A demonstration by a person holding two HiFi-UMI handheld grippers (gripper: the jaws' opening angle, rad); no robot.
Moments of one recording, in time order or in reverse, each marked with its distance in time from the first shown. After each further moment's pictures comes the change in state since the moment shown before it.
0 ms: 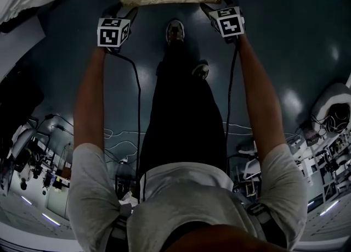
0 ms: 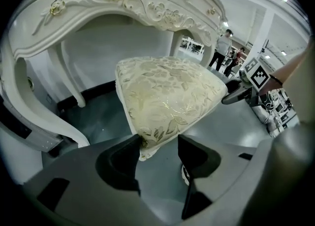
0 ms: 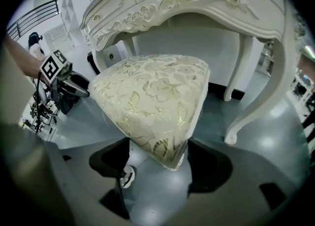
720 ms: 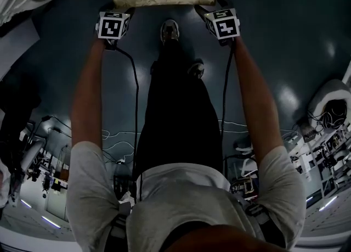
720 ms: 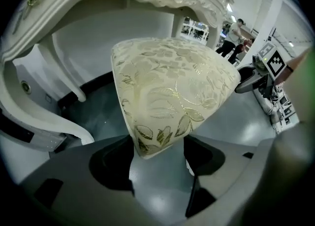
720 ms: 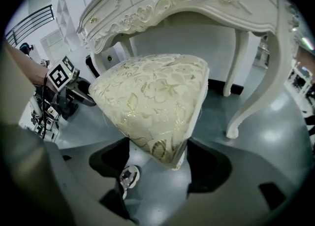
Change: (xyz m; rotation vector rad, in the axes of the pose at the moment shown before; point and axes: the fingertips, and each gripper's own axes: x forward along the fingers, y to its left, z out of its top) left arm 0.027 0.004 -0.009 0.039 0.151 0.050; right arm -0.010 0.003 -0.002 0.052 -0.003 0.018
